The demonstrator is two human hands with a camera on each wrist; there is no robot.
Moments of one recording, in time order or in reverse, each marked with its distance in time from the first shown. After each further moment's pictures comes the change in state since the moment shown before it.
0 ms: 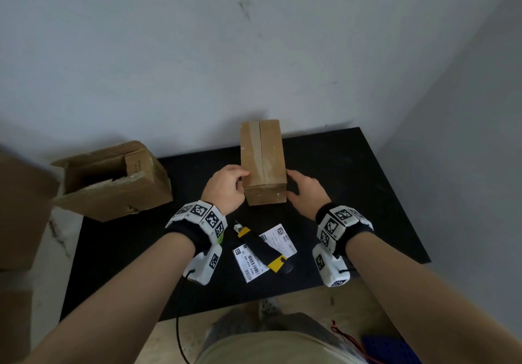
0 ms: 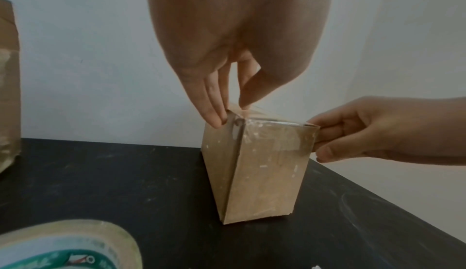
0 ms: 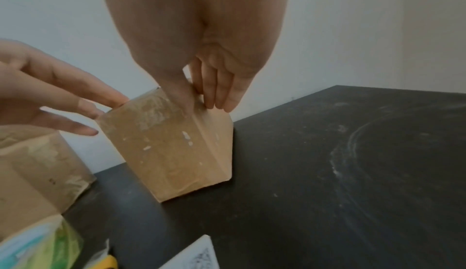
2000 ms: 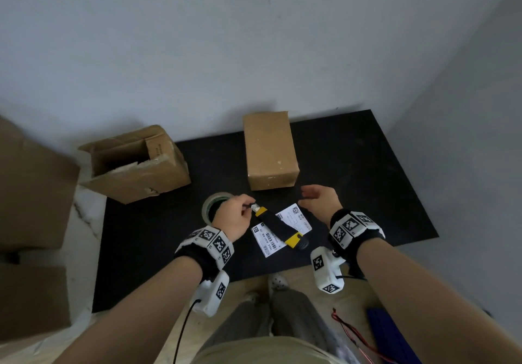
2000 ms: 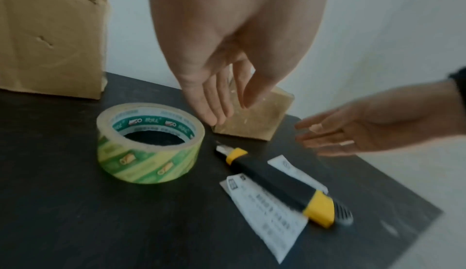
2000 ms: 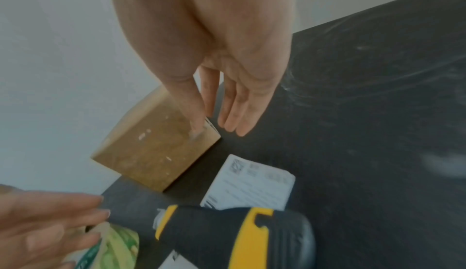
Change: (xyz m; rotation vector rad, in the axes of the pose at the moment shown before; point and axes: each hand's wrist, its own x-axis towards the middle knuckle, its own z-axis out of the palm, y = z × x) left_hand -0.080 -0.022 0.016 -0.115 -0.170 -0.231; right_hand -0.031 0.014 0.053 0.534 0.058 0.395
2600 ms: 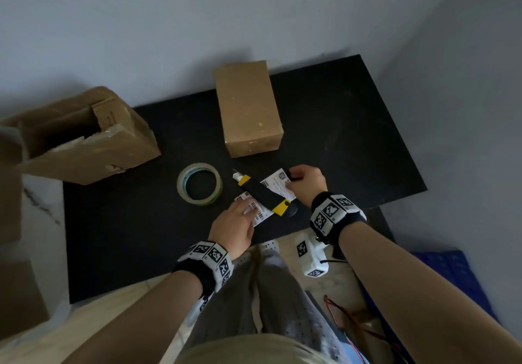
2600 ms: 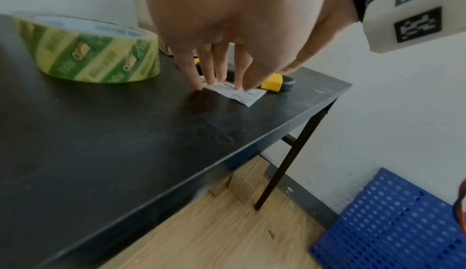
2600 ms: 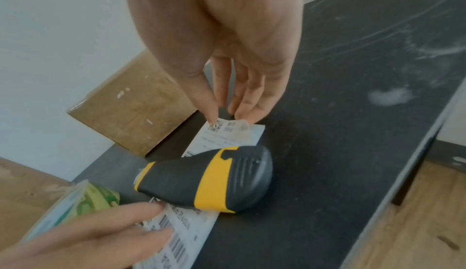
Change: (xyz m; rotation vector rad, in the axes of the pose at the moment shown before) left_hand -0.031 -0.031 0.067 0.468 -0.271 0.295; right_hand -0.003 0.039 0.020 -0.143 0.099 0.083
